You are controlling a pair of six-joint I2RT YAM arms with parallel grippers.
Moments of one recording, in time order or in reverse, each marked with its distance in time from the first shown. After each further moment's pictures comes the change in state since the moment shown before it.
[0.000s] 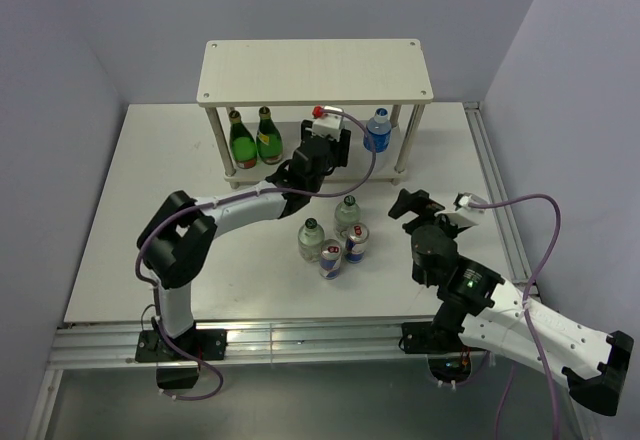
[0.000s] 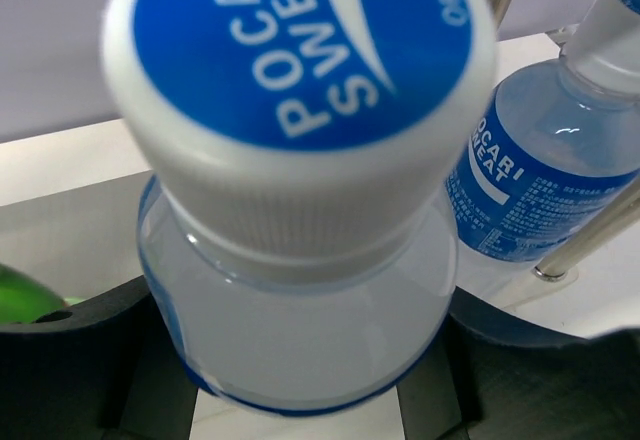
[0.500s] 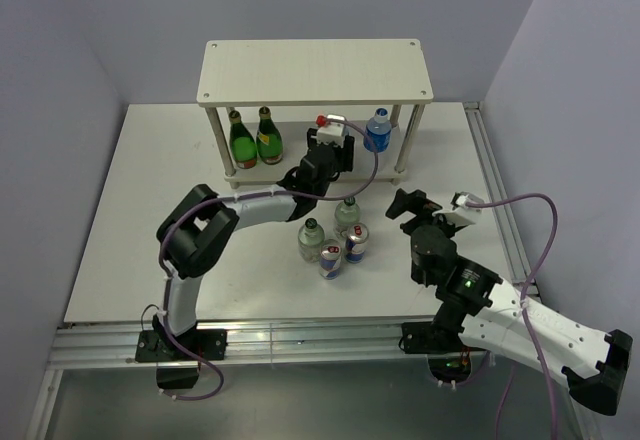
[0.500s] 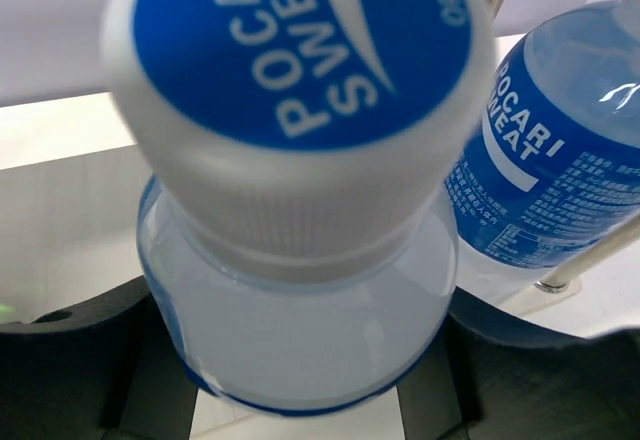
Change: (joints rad) left arm 0.000 0.131 0.002 0.148 0.012 -0.057; right arm 0.000 0.008 -0.011 0.043 -0.030 -0.018
